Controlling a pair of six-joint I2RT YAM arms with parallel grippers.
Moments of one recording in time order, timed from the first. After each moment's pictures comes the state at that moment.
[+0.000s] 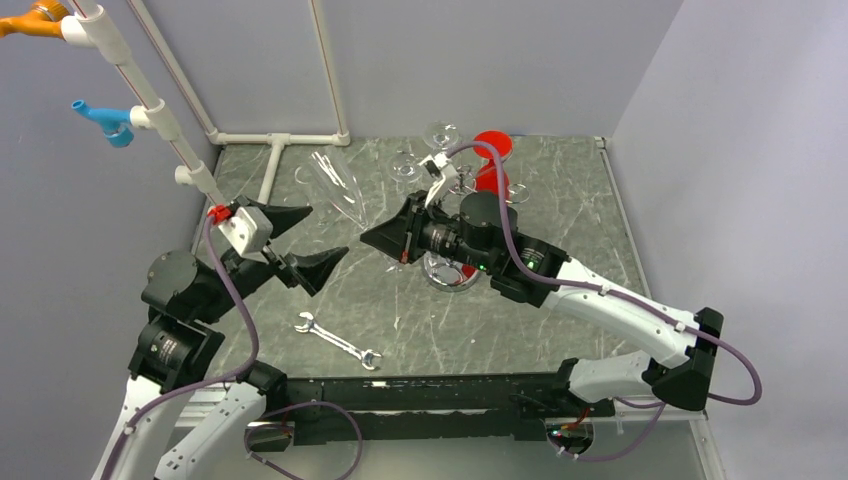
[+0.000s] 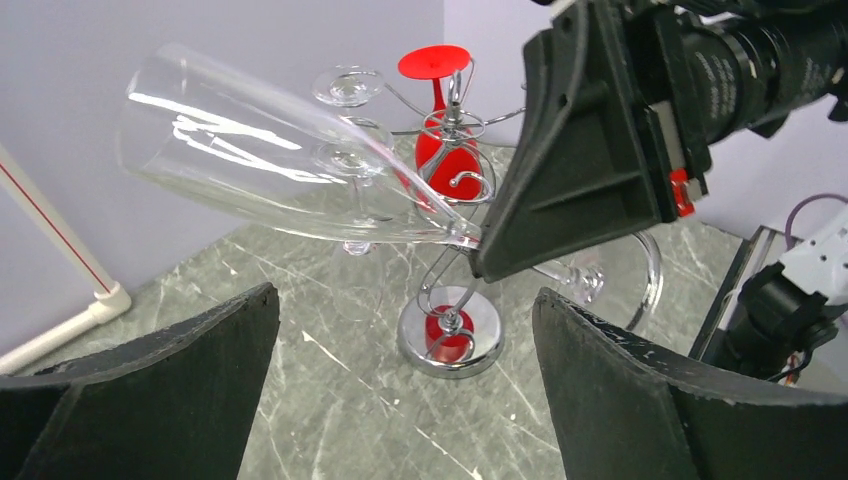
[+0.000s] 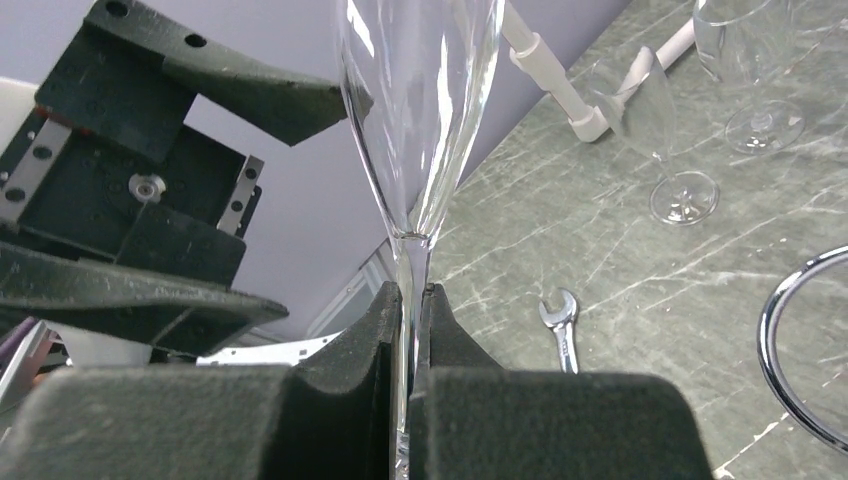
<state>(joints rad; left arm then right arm) -0.42 0.54 1.00 -0.31 0.43 -0.03 1.05 1.26 1.29 -0.09 -0.07 0.68</state>
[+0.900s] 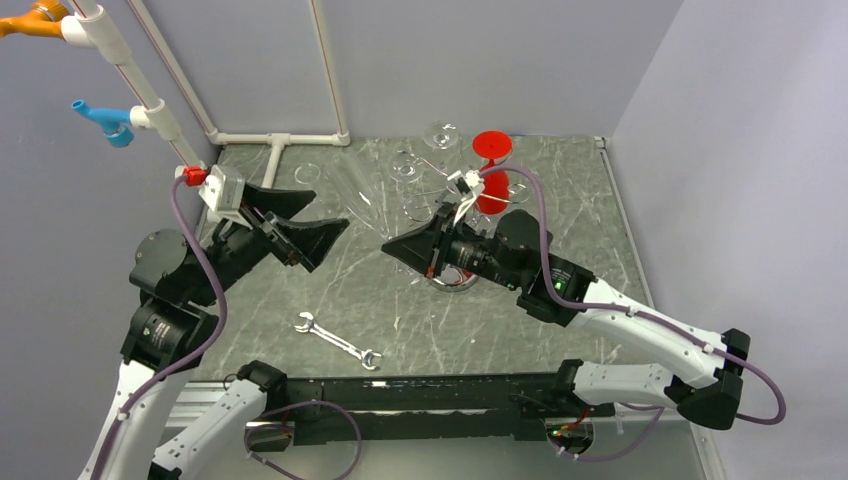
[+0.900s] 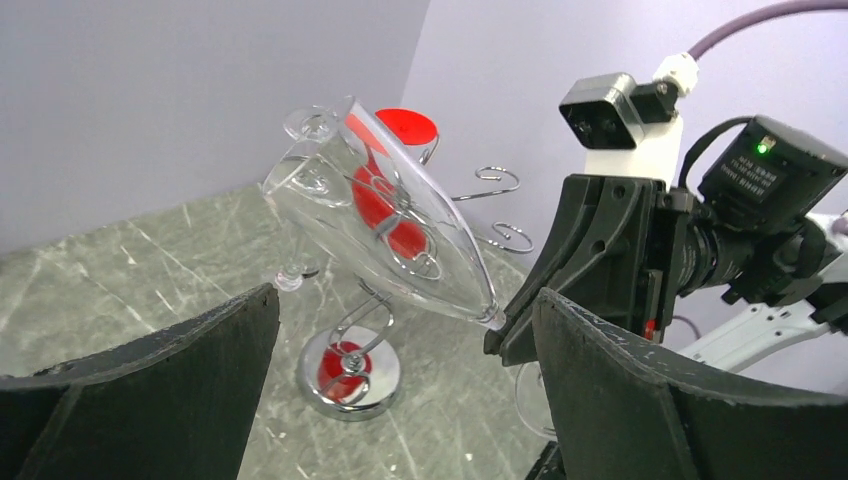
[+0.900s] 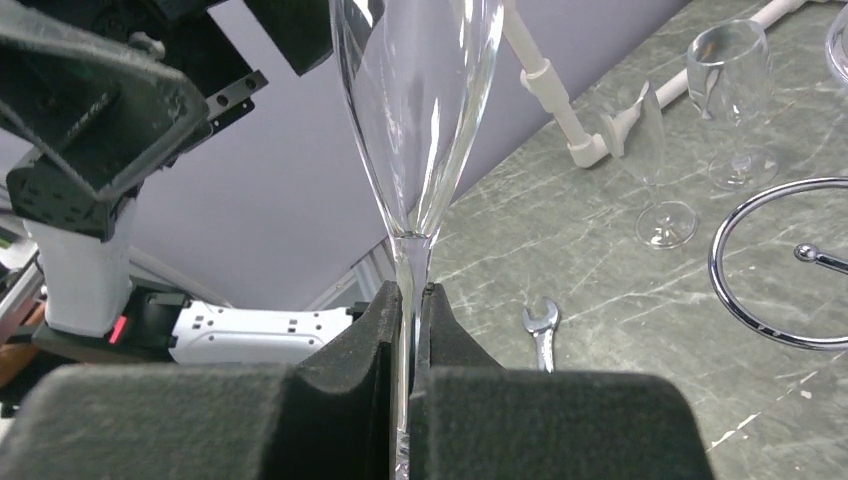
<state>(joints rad) -0.42 0.66 1.15 -0.30 0.37 -0.36 1.05 1.09 1.11 0.01 -0.09 0.59</state>
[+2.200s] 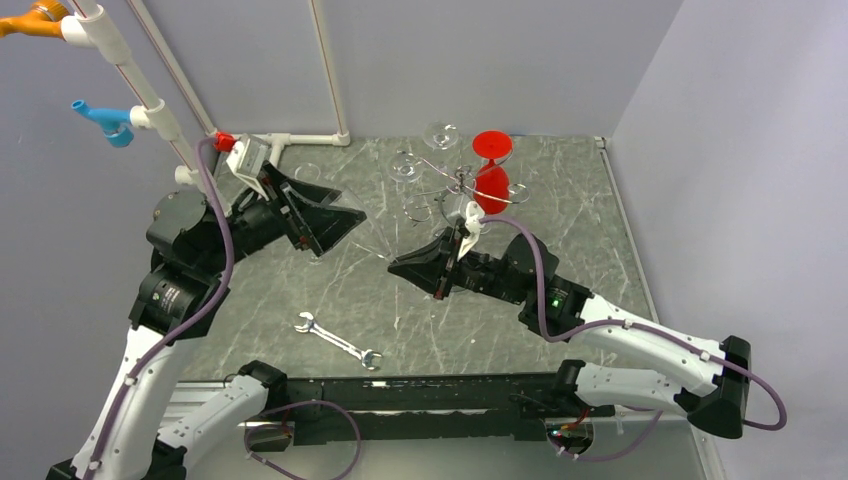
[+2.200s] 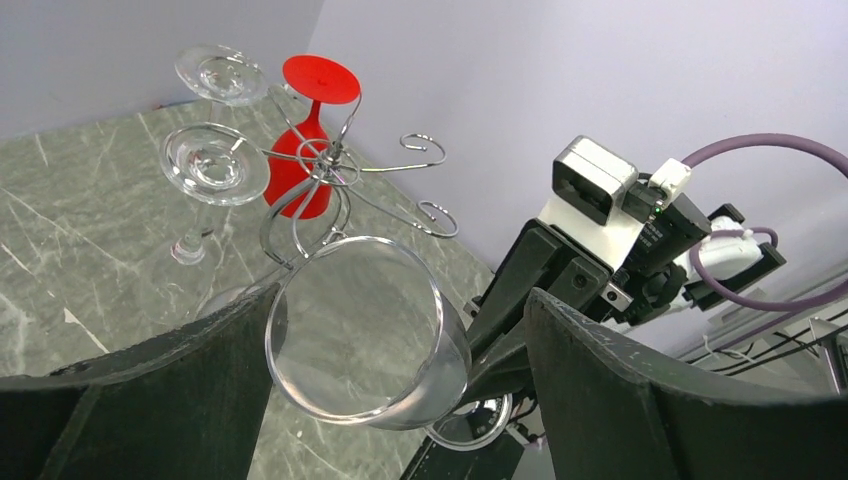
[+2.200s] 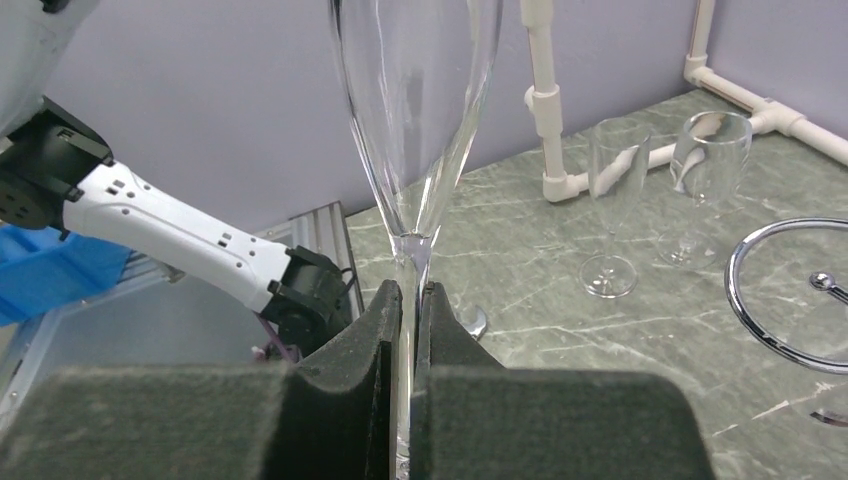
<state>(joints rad) -0.42 0.82 1.28 -0.35 0.53 -0.54 1.05 0.99 0.88 0.23 -0.22 0.26</state>
